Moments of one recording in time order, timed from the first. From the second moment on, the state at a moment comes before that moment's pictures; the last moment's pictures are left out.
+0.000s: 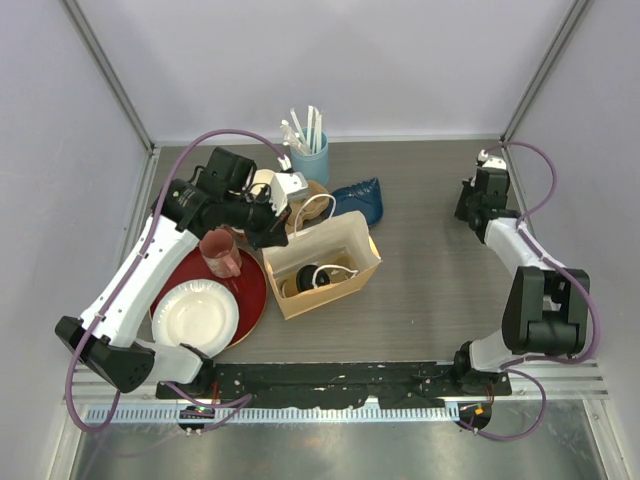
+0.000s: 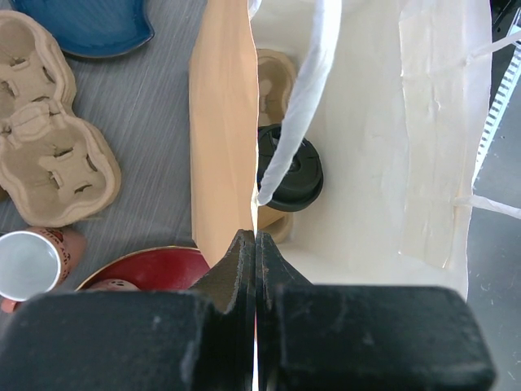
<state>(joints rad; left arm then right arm) -0.53 1.35 1.59 -1.13 0.52 0.41 -0.09 1.51 0.93 -0.06 0.10 0.15</state>
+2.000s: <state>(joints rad) -0.53 1.17 1.46 -1.05 0.44 0.07 0.30 1.74 1.63 -1.34 -0.22 -0.02</state>
